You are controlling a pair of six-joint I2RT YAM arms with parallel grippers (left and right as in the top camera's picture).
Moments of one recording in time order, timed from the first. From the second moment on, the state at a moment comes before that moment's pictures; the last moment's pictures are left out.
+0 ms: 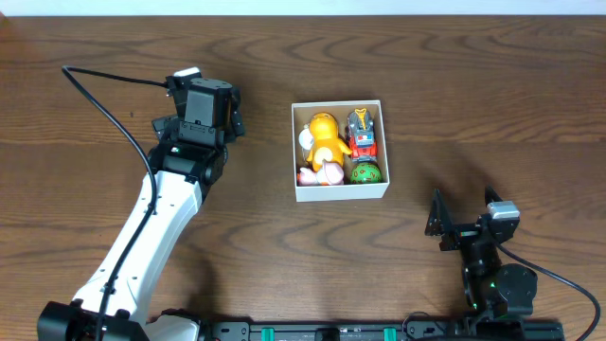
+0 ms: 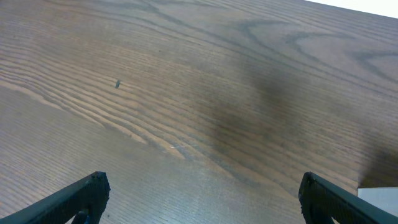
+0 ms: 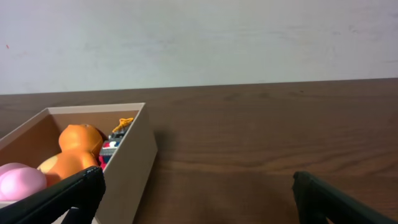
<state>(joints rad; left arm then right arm) -0.25 1.42 1.07 -0.49 -0.46 -0.41 0.00 0.01 0.01 -0.06 -0.12 0.15</state>
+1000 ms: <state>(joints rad) -0.25 1.36 1.05 -0.56 -0.46 -0.41 0.00 0.01 0.01 -0.06 -0.12 0.15</state>
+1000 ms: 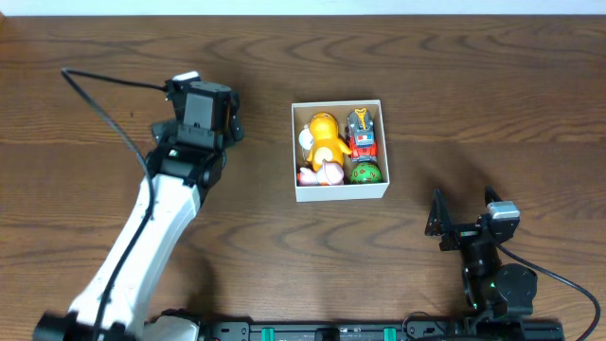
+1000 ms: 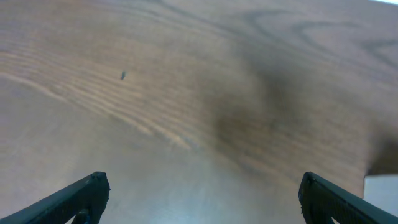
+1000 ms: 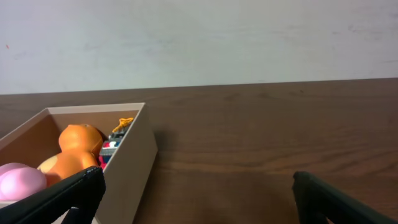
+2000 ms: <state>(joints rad) -0.10 0.02 0.85 -0.91 -0.44 -0.41 0.00 0.01 0.01 -0.06 -0.11 0.15</state>
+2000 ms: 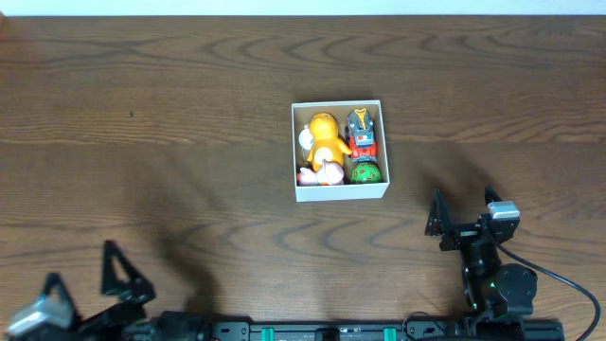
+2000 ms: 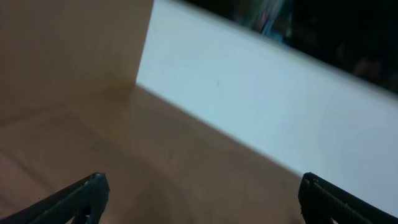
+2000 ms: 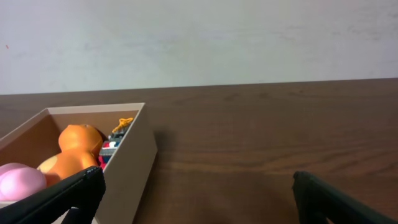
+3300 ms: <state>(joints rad) -0.07 0.01 0.07 -0.20 -0.39 -0.45 0.00 0.01 0.01 -0.06 -0.11 0.15</state>
